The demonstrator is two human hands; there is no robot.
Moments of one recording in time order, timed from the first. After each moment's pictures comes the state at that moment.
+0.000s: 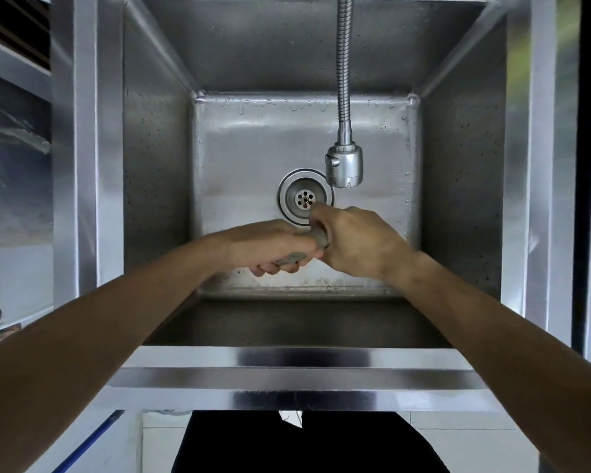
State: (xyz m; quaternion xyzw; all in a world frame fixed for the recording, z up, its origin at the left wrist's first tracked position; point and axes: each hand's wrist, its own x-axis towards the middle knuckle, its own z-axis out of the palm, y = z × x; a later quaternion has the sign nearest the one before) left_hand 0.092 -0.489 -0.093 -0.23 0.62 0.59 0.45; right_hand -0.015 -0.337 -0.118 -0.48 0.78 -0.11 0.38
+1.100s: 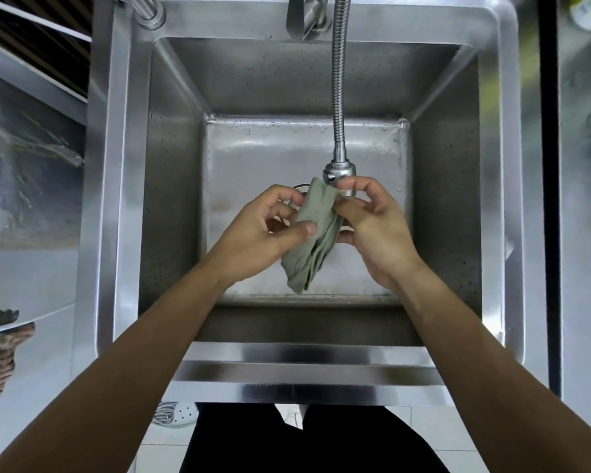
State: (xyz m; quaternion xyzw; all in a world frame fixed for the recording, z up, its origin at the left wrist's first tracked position) left_hand 0.110 -0.480 -0.068 -0.32 0.67 0.67 0.08; right_hand -0.010 -0.338 -0.070 0.02 0.66 -0.60 0.45
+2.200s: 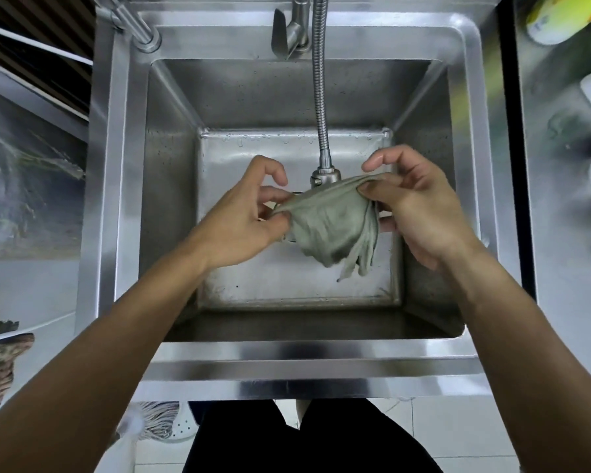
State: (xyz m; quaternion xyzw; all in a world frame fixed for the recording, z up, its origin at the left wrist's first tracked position) left_hand 0.101 -0.497 -0.036 -0.22 0.77 0.60 0.08; right_hand -0.052 -0.309 -0.008 -0.08 0.70 -0.58 0.41
